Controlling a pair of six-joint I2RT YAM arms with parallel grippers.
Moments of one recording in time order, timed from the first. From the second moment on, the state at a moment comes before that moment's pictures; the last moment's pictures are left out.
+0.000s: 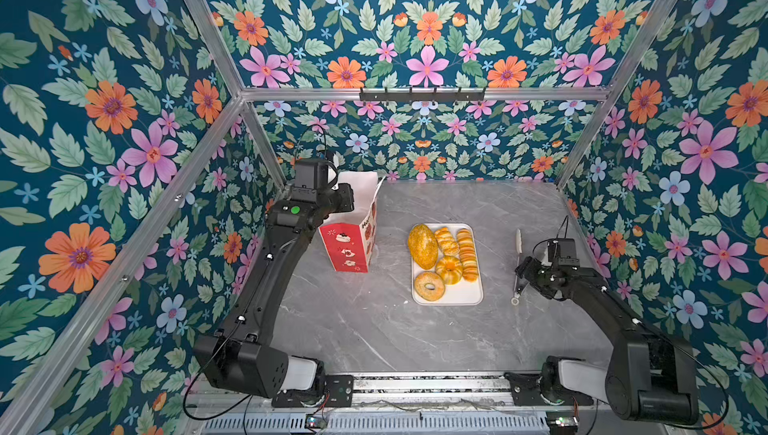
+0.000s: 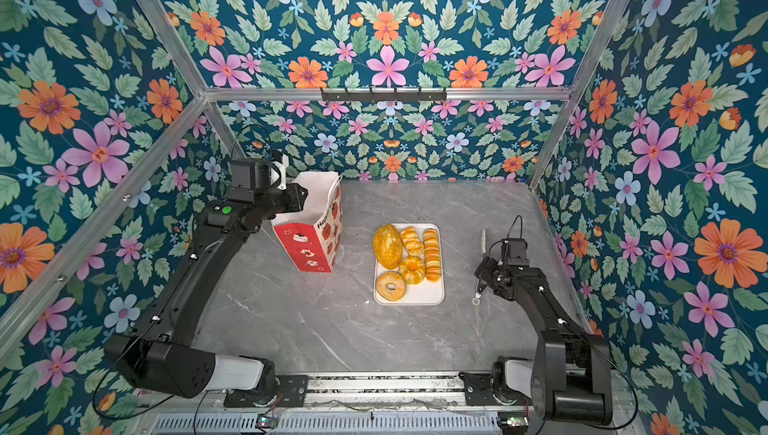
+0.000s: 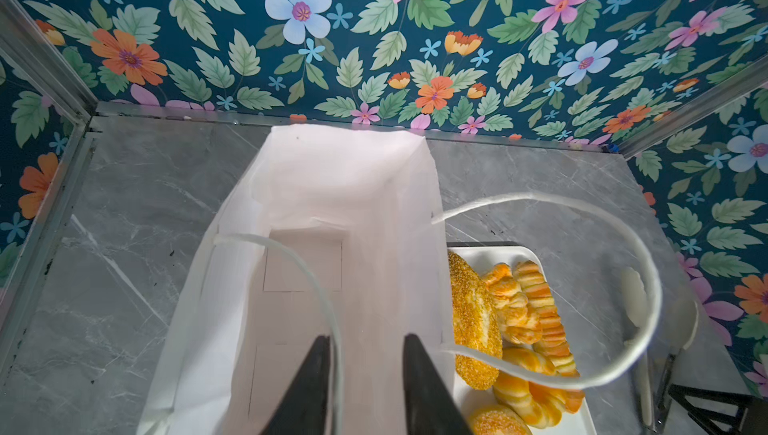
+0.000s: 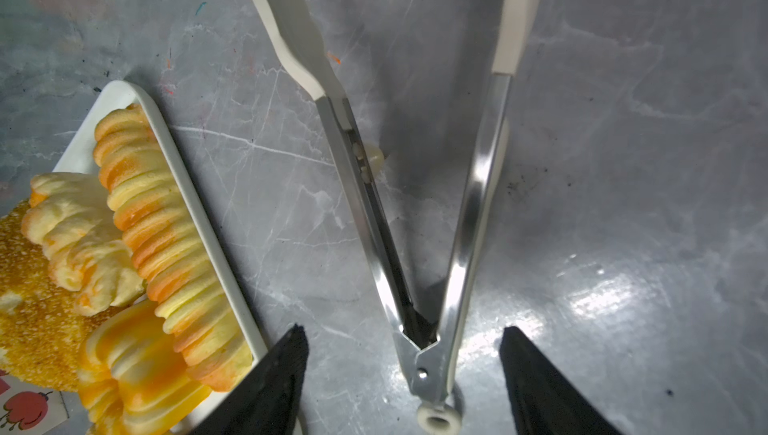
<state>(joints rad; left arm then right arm) -0.23 1.39 1.53 -0.72 0.07 -0.23 -0.09 1.24 0.65 -0.47 -0.16 0.58</state>
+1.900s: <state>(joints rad) -0.21 1.12 0.13 0.74 -0.63 -0.09 -0.08 0.73 0.45 -0.37 0.01 0.53</state>
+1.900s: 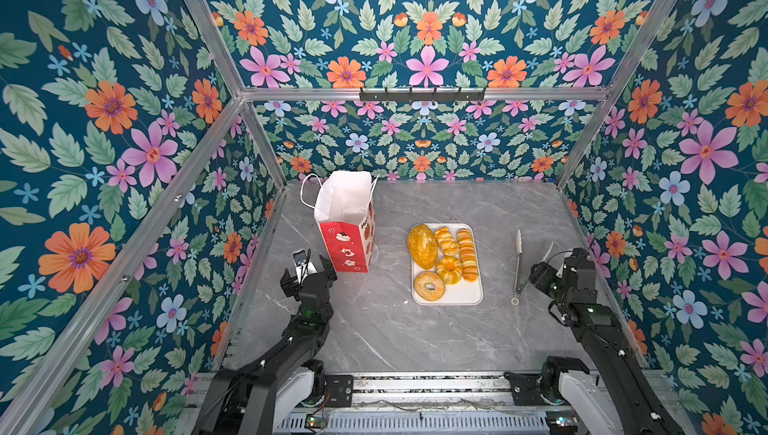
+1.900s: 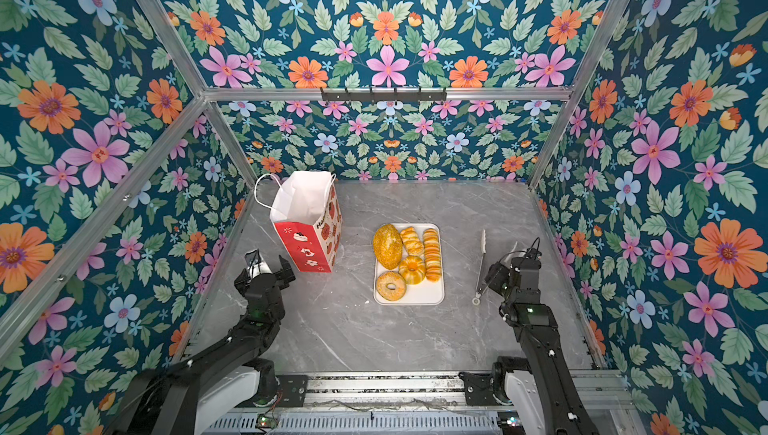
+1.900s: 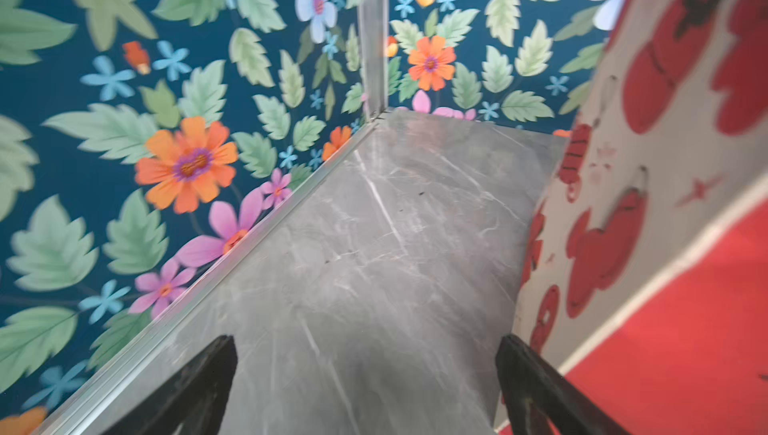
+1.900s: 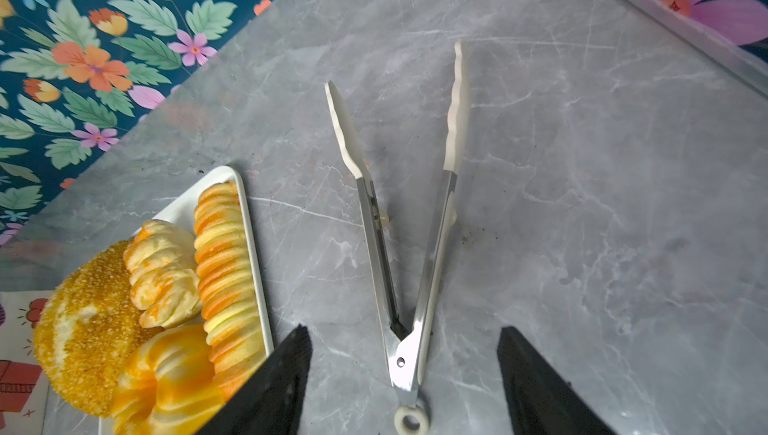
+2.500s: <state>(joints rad) -0.13 1.55 0.19 1.24 -0.46 0.03 -0.06 0.65 0.35 -0.25 0.08 0.45</state>
